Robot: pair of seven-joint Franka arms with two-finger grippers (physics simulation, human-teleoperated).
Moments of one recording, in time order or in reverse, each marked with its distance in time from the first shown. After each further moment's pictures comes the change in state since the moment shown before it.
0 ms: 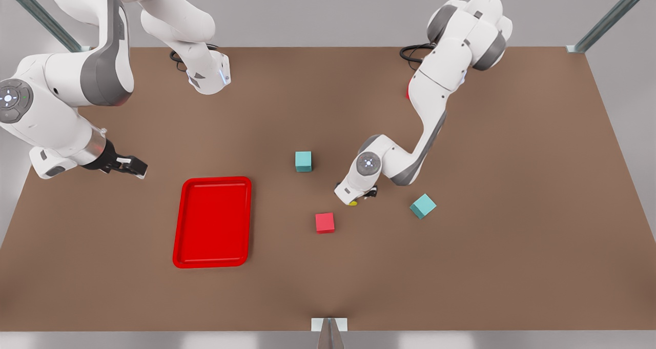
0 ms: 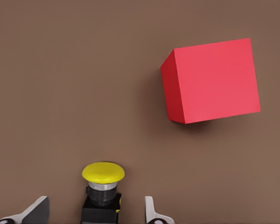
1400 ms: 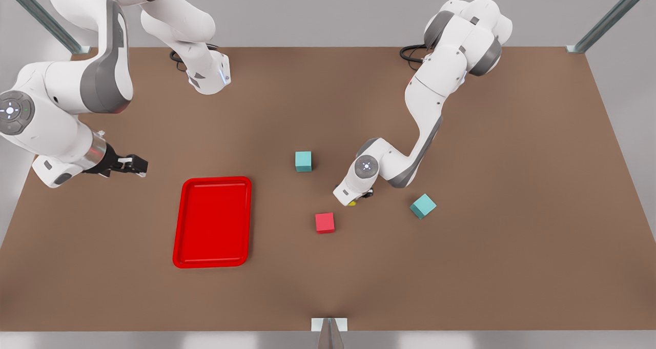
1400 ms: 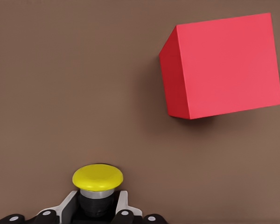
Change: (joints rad) left arm -0.005 0.044 -0.001 0.009 -0.006 0.036 0.011; right arm -0.007 0.027 -0.001 0.006 -0.010 -0.026 -0.171
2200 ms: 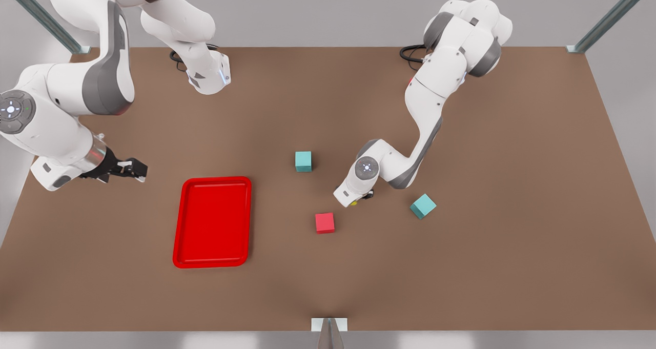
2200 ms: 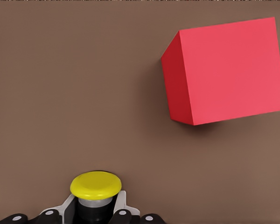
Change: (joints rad) left arm 0.000 0.008 0.007 0.011 0.002 -0.006 0.008; right arm 0.009 0.011 0.000 0.011 -0.017 0.044 -0.011
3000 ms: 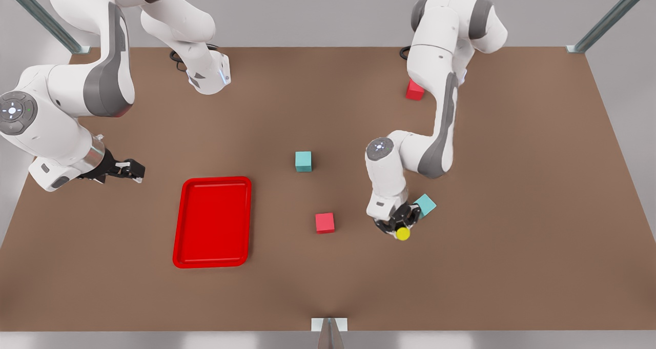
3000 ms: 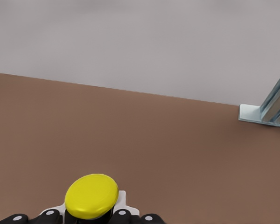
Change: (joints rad) left arm -0.506 -0.101 0.802 0.119 0.176 -0.062 -0.336; right arm -0.005 0.001 0.000 -0.002 -0.021 0.002 -0.004
